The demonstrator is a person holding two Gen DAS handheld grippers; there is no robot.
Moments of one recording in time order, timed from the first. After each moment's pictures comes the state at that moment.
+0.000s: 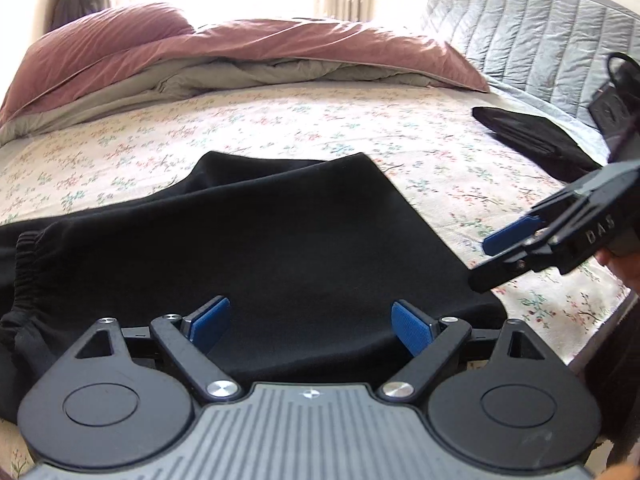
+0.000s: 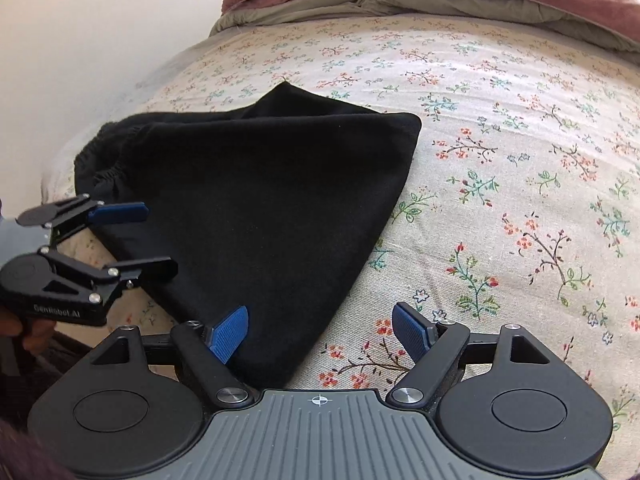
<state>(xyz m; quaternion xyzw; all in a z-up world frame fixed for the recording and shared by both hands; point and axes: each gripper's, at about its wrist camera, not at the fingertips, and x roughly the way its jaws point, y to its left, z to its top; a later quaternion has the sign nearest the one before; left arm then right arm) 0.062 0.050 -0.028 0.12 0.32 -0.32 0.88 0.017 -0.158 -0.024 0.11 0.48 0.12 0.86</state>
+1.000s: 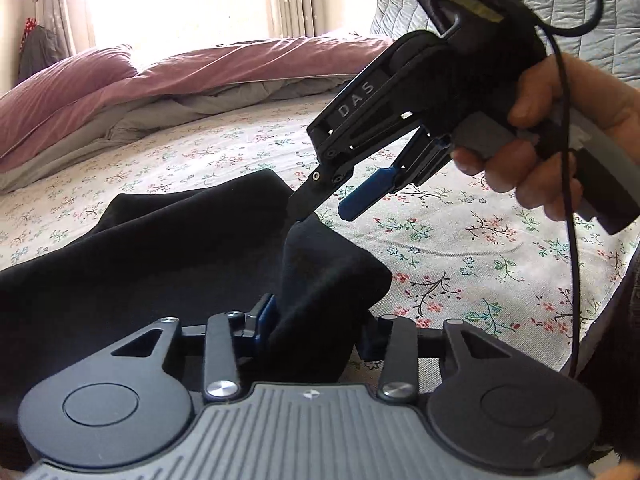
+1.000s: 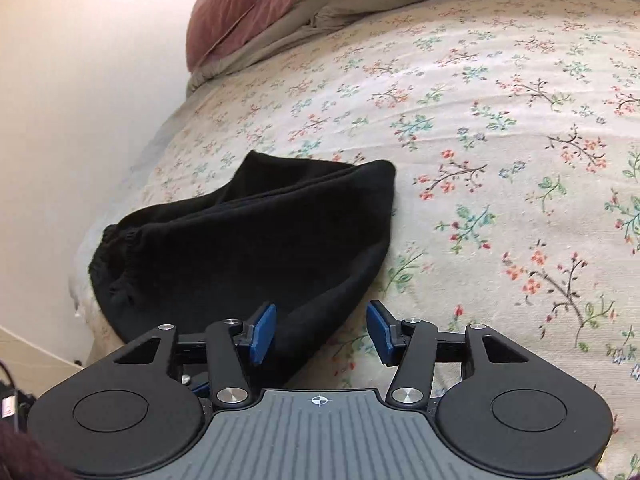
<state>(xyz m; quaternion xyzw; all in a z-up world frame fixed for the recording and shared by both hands) 0.044 -0.027 -0.056 0.15 0.27 -0.34 0.89 0.081 -0.197 -0.025 0.23 0.46 0.10 0.85</state>
